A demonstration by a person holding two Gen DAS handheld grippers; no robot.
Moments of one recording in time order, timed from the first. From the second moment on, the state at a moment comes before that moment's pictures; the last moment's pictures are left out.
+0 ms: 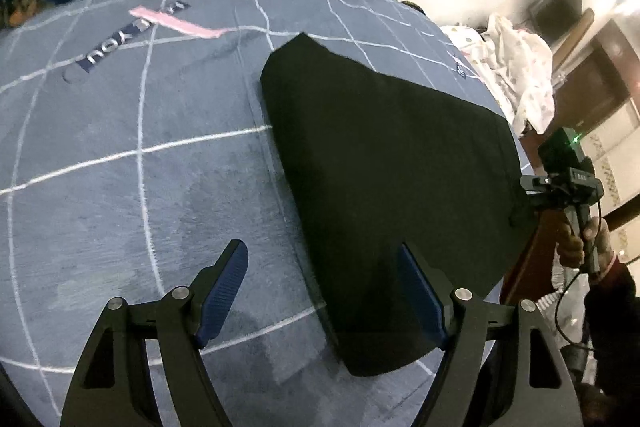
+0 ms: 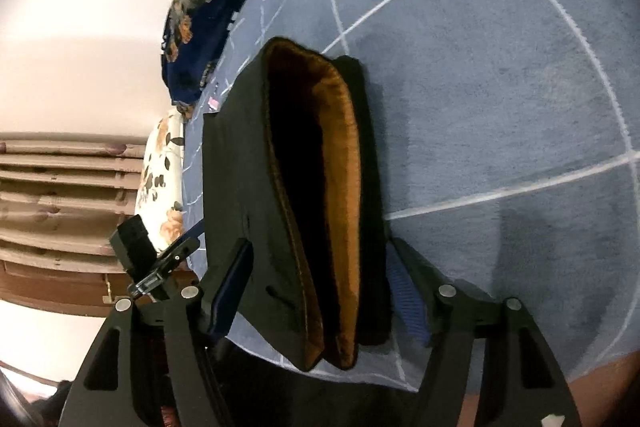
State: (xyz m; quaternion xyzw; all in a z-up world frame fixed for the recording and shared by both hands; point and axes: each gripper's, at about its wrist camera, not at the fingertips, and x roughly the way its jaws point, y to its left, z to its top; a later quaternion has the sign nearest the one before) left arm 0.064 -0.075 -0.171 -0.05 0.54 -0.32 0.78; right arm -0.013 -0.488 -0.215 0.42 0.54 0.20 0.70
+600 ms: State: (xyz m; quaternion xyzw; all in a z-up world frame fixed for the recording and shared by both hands) left arm 0.096 -0.102 -0.193 -0.13 0.59 -0.46 0.65; right arm 0.011 -0.451 -0.210 0.37 0.52 0.30 0.71
